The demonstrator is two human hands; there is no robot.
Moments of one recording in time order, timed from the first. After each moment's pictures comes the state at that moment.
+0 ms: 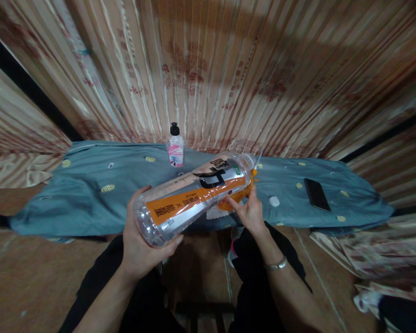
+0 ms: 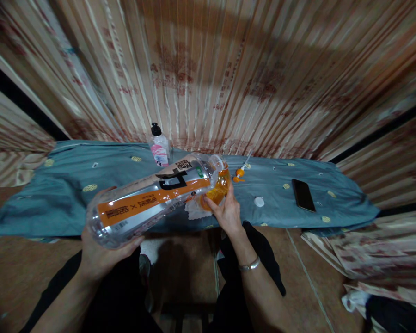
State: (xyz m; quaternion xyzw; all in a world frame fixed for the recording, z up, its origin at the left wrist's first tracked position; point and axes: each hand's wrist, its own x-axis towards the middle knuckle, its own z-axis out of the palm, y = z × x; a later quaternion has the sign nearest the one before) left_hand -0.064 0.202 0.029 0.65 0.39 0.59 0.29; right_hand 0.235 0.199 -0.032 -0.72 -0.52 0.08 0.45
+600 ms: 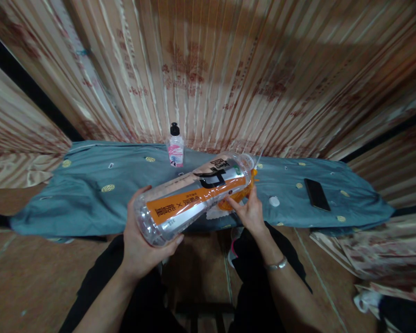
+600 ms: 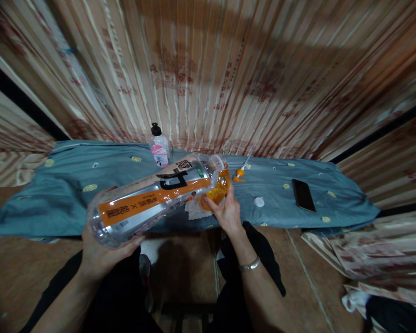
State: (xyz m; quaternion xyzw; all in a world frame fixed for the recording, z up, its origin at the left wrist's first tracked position) left_hand -0.062 0.202 0.028 0.64 0.41 0.59 0.28; right_hand 0.235 0.200 -0.032 -0.72 -0.52 0.08 0.45
